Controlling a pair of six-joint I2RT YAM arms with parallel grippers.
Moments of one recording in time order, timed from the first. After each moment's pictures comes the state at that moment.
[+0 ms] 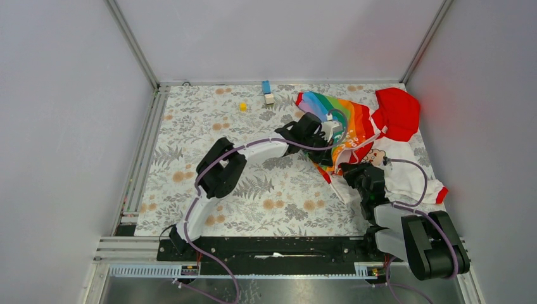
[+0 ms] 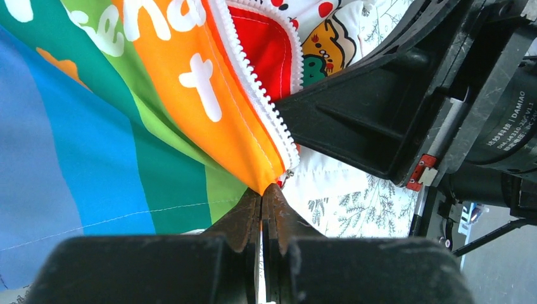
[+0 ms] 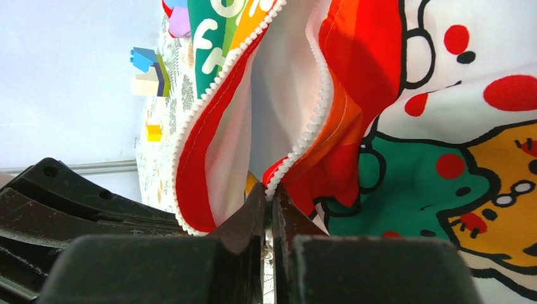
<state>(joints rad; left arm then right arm) -0.87 2.24 1.72 -0.17 0.58 -0.23 0.15 1.16 0.07 0.69 0.07 1.15</state>
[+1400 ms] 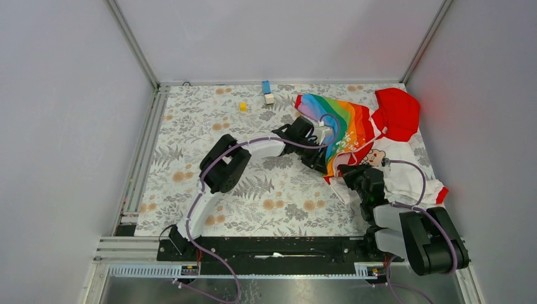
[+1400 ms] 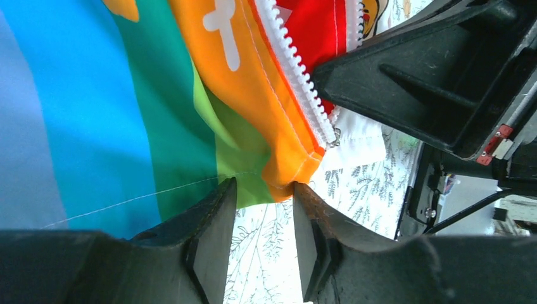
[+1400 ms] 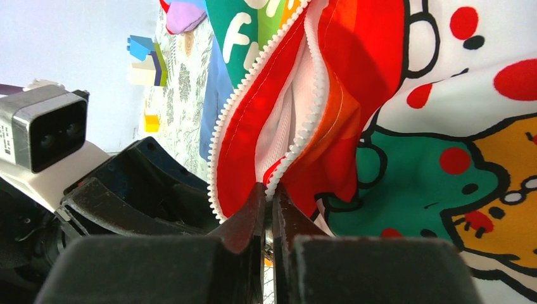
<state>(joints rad) -0.81 2.33 1.71 -0.21 0.74 -0.26 0.15 1.20 0.05 0.75 0.04 1.15</state>
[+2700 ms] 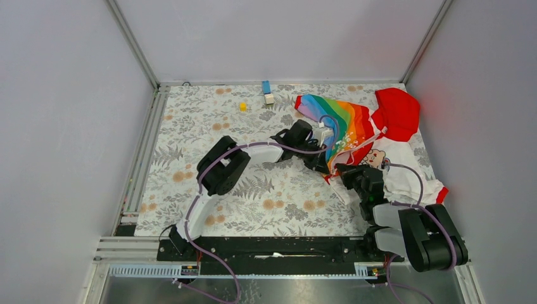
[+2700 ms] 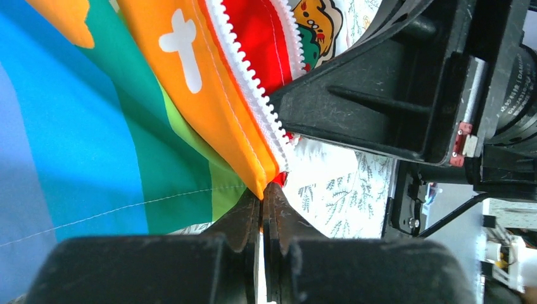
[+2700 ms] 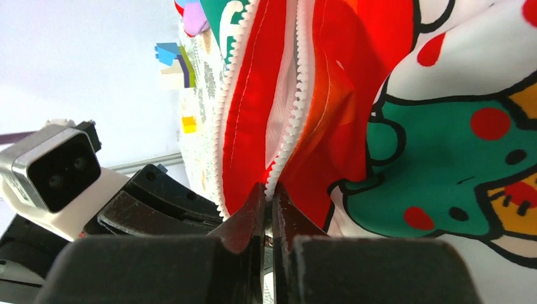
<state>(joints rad) -0.83 2.28 1.57 0.05 0.76 -0.38 0.15 1.22 0.05 0.75 0.00 1.34</state>
